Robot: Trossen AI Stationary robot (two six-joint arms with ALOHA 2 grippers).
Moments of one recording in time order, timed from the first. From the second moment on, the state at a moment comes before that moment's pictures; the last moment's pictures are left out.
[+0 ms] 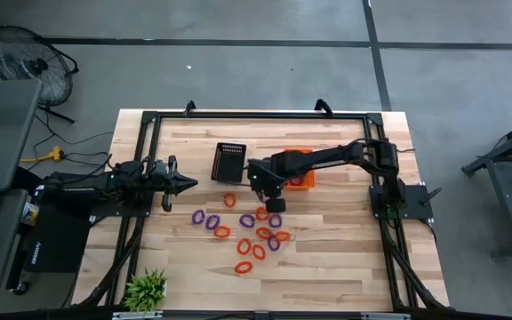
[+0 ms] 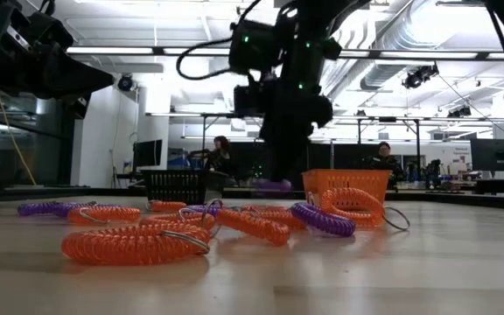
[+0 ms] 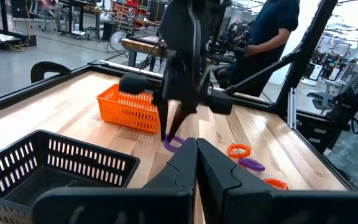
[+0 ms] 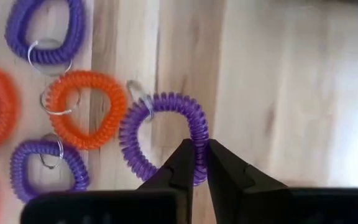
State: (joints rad) left arm 0.04 0.02 0.04 -0.03 -0.01 -0.21; right arm -0.08 2.02 1.48 -0.72 -0.03 -0.13
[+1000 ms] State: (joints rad) left arm 0.04 0.02 0.04 -0.03 -0.01 -0.21; right arm -0.25 1.66 1.30 -1.02 0.12 0.31
